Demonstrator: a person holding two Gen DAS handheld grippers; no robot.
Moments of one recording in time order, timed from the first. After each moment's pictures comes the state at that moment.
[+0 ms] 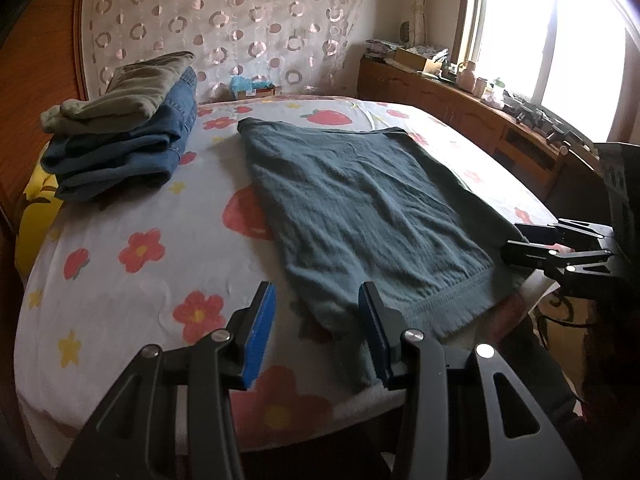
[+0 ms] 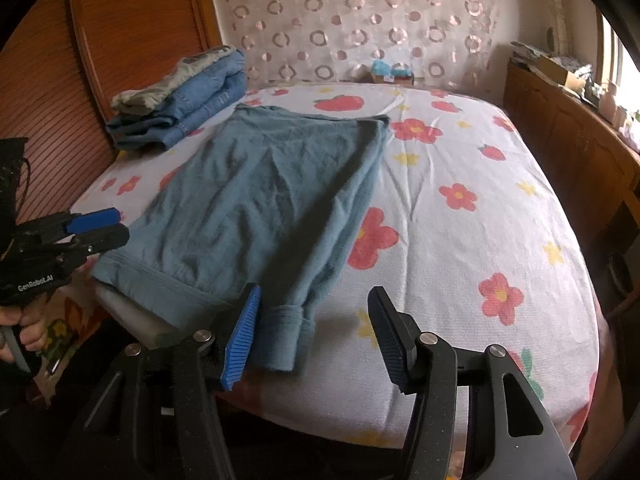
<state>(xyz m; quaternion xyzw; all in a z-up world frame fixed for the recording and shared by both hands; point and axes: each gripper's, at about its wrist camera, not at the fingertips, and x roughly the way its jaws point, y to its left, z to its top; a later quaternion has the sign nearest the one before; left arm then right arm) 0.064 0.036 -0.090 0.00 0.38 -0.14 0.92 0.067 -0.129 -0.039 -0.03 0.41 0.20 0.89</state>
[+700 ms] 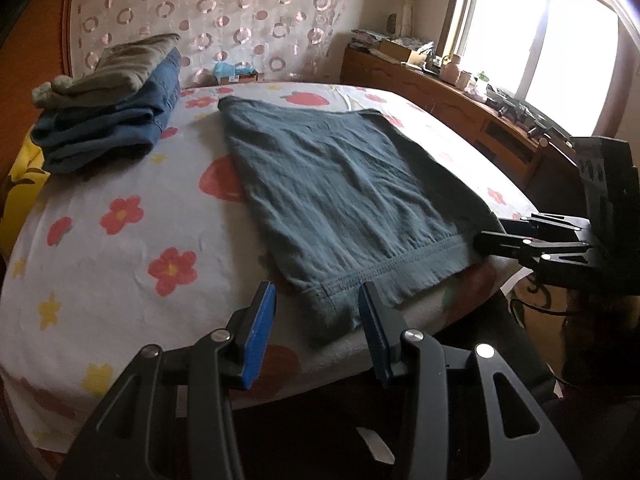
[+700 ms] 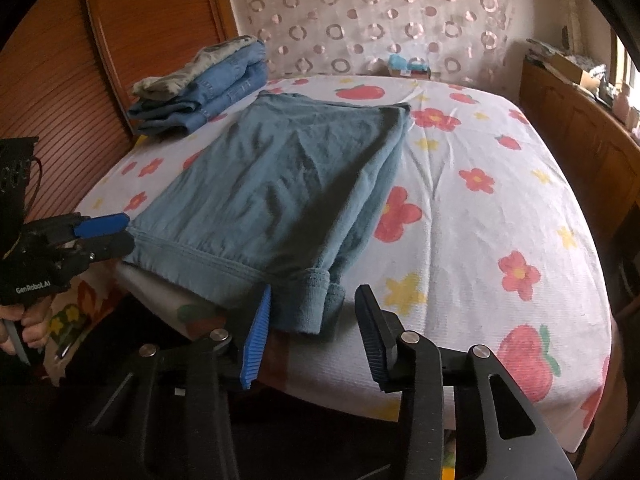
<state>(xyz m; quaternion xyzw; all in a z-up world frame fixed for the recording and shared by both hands) 0.045 0.029 -0.097 -0.02 0.40 -0.17 0.90 0.052 -0.121 -0.046 -0.03 0.42 0.23 0.88</state>
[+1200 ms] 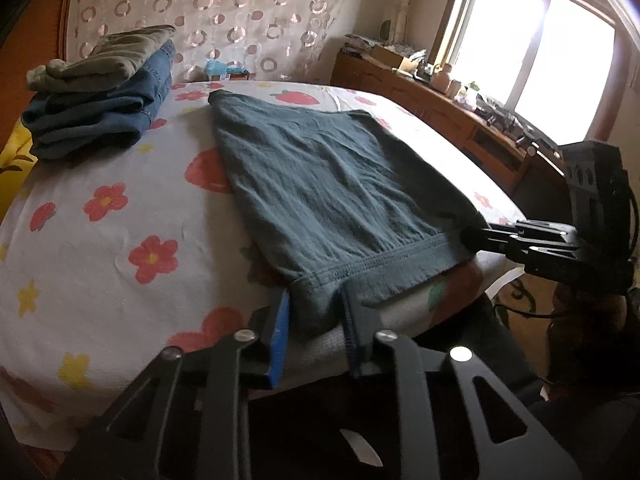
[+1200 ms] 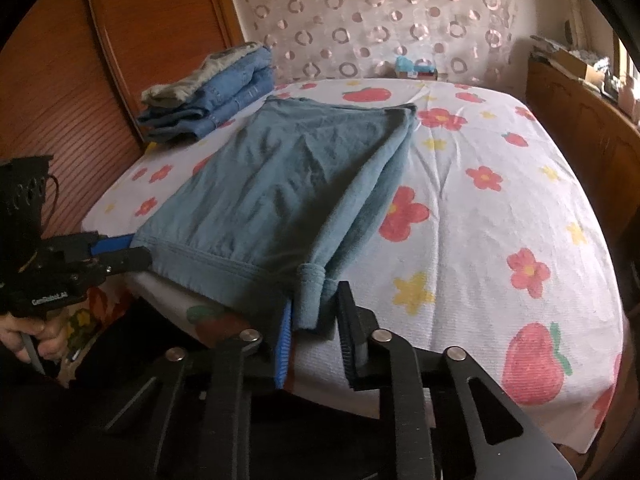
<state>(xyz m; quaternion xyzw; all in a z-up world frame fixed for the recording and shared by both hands) 0.041 0.033 -0.102 -0.05 0.39 -0.20 0.90 0.050 -0.127 -0.047 -0.01 0.41 0.25 0.88</state>
